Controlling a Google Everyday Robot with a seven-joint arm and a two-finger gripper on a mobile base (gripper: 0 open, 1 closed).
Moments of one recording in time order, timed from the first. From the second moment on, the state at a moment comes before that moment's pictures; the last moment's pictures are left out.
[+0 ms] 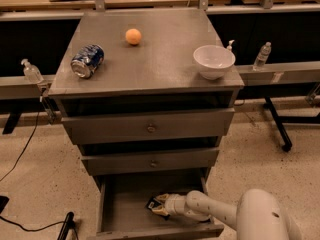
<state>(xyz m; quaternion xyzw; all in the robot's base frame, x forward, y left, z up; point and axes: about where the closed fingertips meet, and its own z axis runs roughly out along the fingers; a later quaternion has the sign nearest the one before) 0.571 -0.003 0.122 -0.51 0.75 0.22 0.35</state>
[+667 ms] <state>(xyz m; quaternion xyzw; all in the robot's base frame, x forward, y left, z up) 0.566 -0.018 0.115 -0.51 0.76 0.20 0.34</state>
